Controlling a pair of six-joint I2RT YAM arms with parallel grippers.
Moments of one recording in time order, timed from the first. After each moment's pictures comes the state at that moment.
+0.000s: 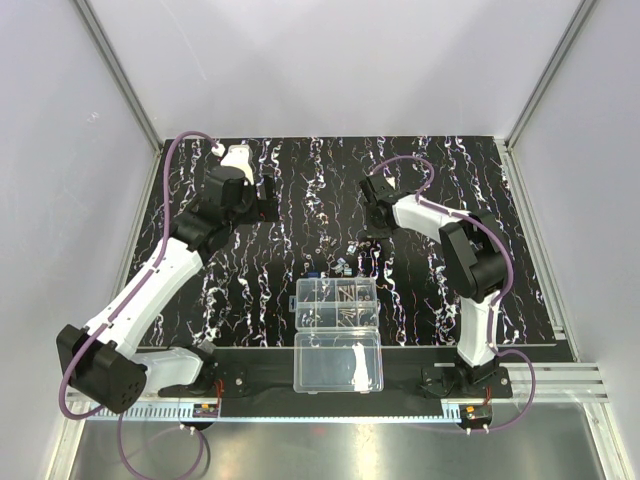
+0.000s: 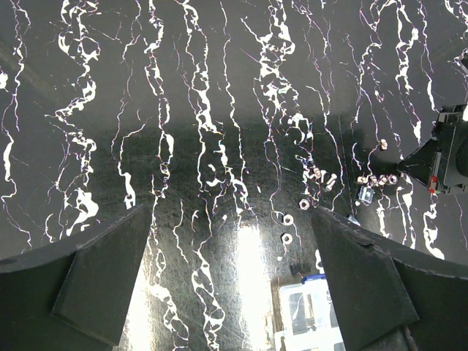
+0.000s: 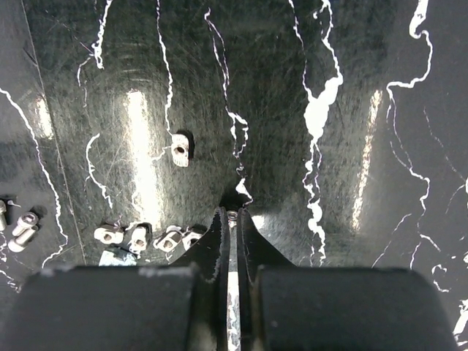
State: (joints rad) left arm -0.45 1.21 1.15 -0.48 -0.21 -0.31; right arm 0.47 2.00 1.37 -0.48 0.19 0.42
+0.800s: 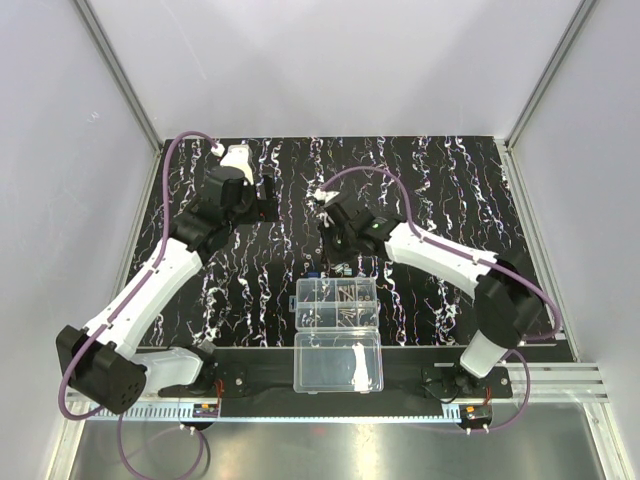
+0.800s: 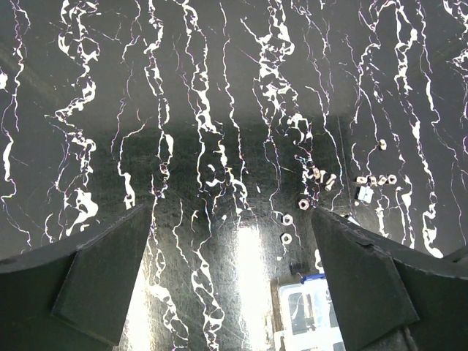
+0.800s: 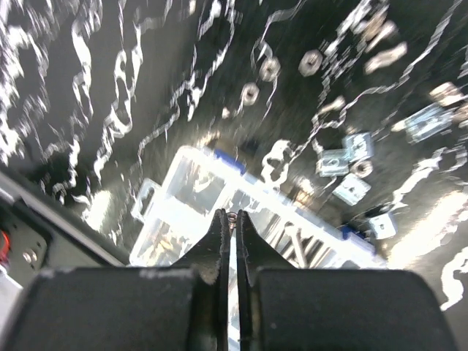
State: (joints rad) left arm -0.45 1.21 1.15 -0.48 -0.21 -0.31; right arm 0.80 1.66 1.30 -0.49 -0.05 0.41
